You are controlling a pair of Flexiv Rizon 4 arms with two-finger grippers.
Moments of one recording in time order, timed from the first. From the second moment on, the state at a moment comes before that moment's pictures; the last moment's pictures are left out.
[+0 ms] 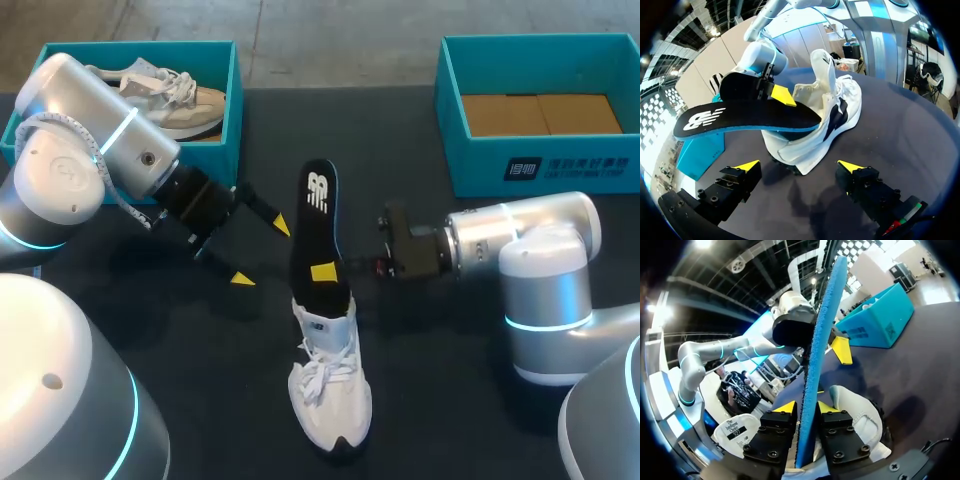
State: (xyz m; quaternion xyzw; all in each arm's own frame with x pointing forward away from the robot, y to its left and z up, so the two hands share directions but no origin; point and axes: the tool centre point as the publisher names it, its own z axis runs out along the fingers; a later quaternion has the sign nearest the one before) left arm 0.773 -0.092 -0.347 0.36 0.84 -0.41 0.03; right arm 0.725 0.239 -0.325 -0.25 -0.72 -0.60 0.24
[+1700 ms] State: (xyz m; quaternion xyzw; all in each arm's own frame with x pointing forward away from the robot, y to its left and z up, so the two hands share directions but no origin) left arm 0.773 -0.092 -0.347 0.36 0.84 -0.41 0.03; right arm 0.713 0.236 -0.334 -0.23 -0.72 -0.58 0.28
